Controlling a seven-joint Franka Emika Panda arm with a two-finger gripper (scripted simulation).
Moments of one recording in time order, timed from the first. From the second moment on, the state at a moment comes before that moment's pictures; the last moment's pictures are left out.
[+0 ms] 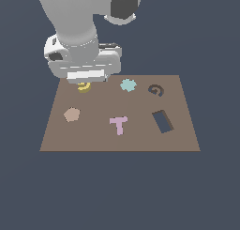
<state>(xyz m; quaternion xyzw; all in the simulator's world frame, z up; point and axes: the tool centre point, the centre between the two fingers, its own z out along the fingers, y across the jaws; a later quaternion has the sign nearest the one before) -0.078 -0.098 0.075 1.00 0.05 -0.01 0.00</state>
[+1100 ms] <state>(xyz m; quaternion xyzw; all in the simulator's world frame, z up) -0.092 -0.135 0.036 1.00 0.07 0.00 0.00</state>
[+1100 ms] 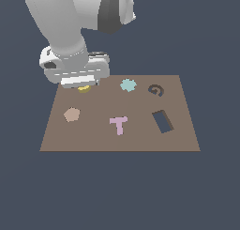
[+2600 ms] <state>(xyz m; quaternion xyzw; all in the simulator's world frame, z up) -0.068 -0.082 0.035 0.99 0.16 0.00 0.00</state>
